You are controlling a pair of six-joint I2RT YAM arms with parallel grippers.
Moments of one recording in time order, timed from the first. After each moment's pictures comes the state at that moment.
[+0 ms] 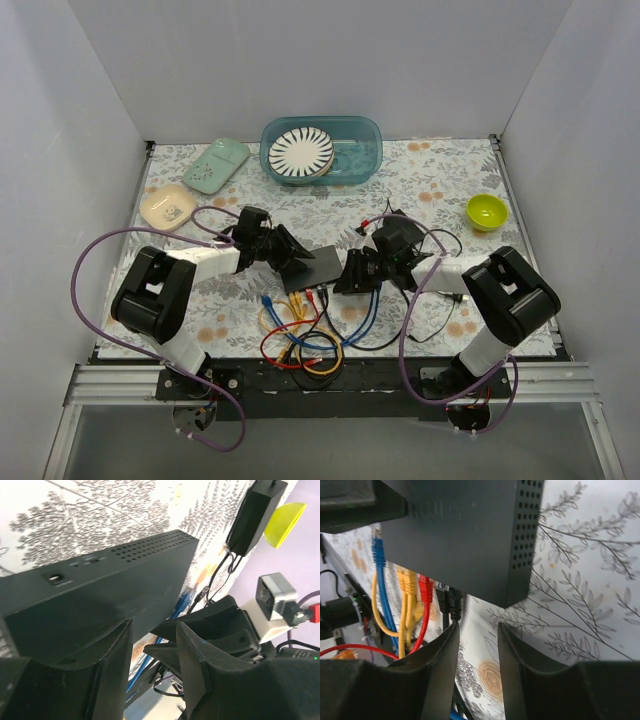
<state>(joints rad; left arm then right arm) -0.42 1.63 0.77 0.04 0.48 -1.17 0.64 1.61 0.65 0.16 -0.49 0.65</state>
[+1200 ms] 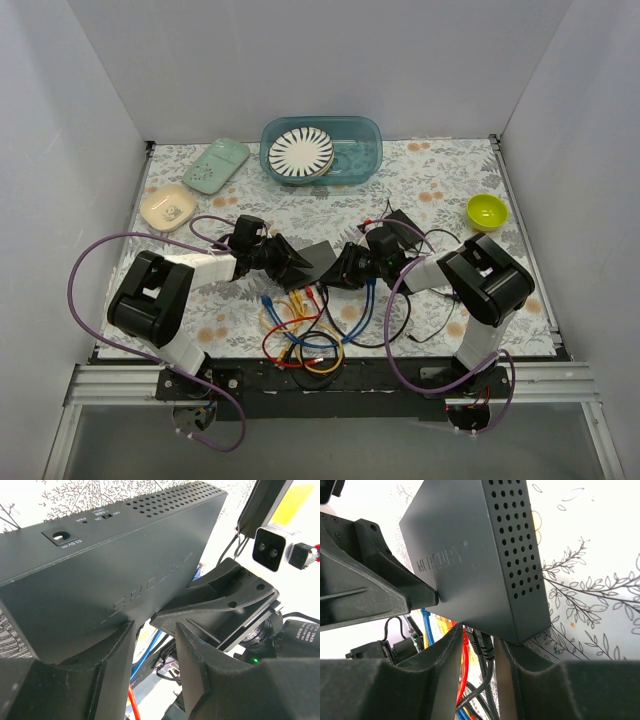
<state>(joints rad) -0.41 1.60 0.69 0.08 0.54 -1.17 0.65 1.78 0.65 0.50 -0.47 1.05</state>
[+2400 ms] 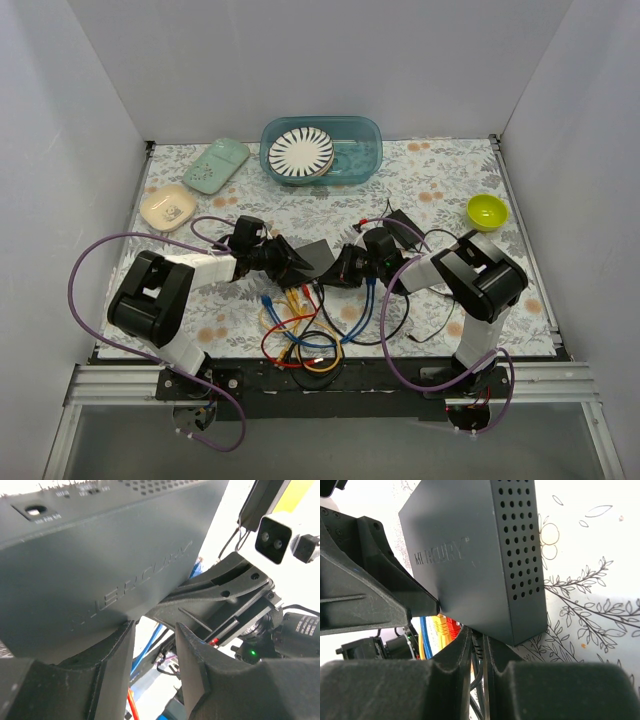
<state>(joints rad) -0.40 1.60 0.68 0.08 0.58 -1.16 0.67 1.83 0.66 0.56 -0.48 1.01</state>
